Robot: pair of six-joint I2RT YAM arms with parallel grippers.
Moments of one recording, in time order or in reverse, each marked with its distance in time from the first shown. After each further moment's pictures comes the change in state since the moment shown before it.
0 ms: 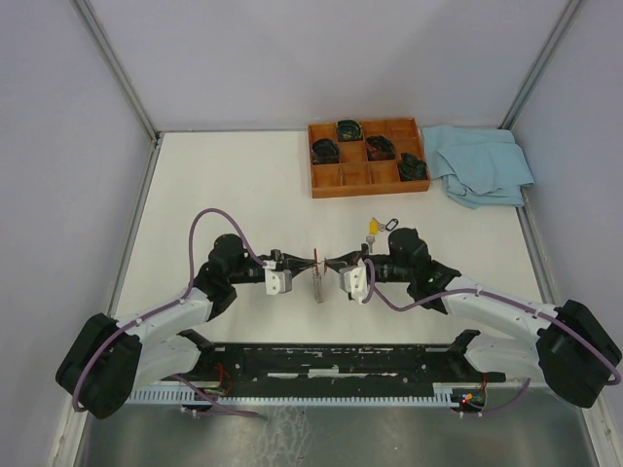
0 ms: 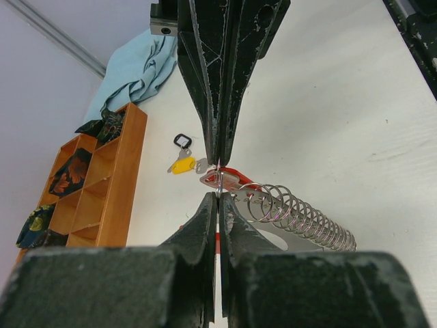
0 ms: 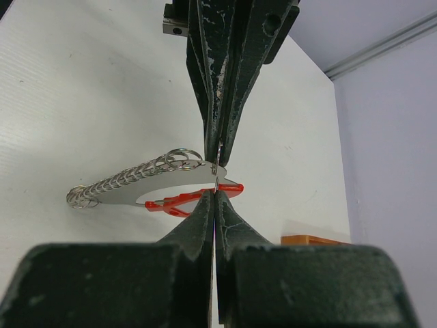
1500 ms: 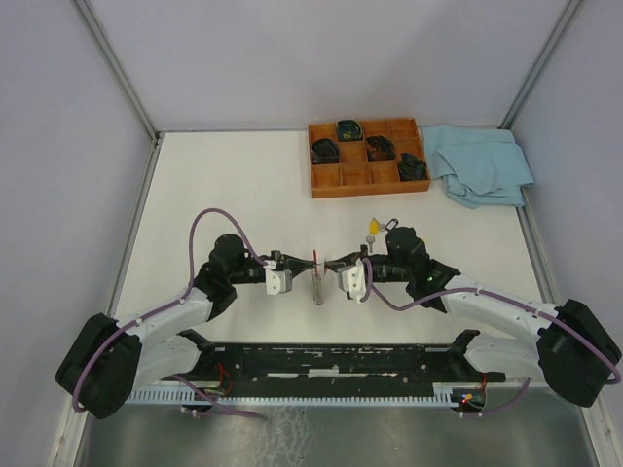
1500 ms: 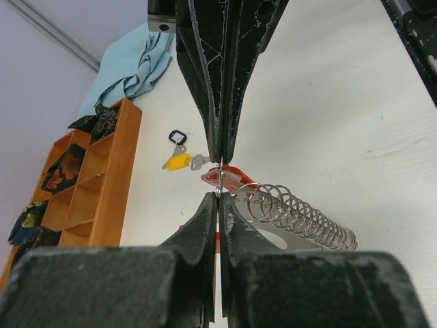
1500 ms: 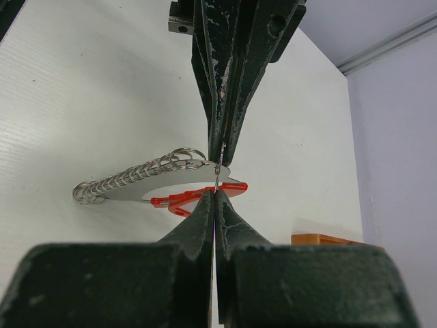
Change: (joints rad) left arm 0.000 0.000 0.000 -0.021 -0.002 0.000; right arm 0.007 0.004 0.020 -0.053 0.003 0.009
